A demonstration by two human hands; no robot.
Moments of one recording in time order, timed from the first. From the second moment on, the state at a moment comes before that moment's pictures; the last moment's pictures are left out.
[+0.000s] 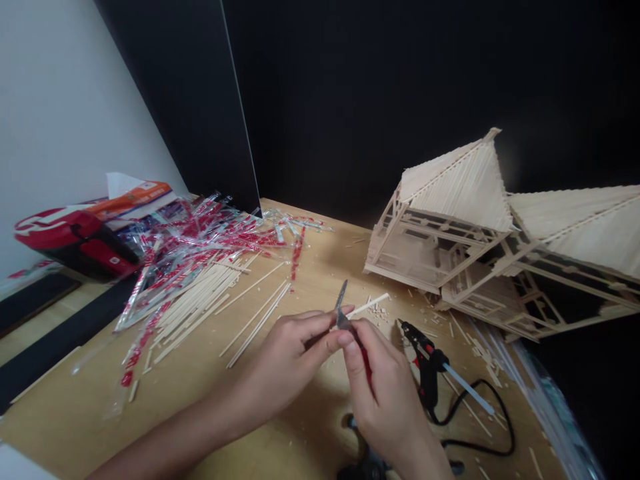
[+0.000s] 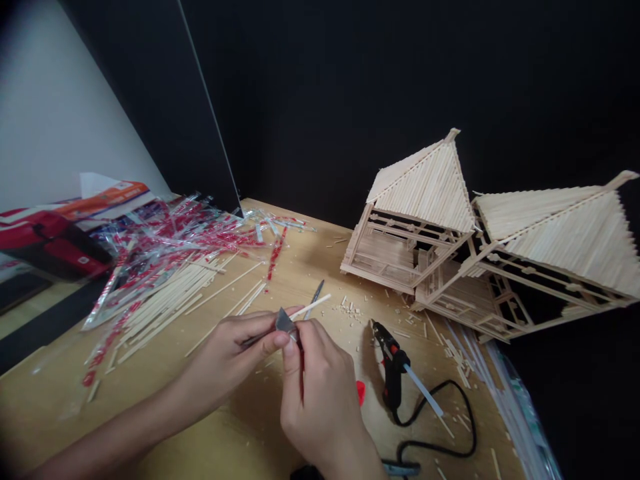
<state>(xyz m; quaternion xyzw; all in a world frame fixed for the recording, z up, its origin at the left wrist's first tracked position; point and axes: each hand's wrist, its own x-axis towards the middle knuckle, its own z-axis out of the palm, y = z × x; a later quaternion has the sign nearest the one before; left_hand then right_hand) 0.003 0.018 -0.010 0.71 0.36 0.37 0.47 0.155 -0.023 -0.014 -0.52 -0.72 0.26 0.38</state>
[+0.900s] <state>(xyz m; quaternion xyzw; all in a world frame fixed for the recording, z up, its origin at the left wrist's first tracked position) 0.001 0.014 -0.009 0.70 0.38 0.38 0.47 0.150 -0.025 -0.014 -0.53 -0.73 0.24 0.37</state>
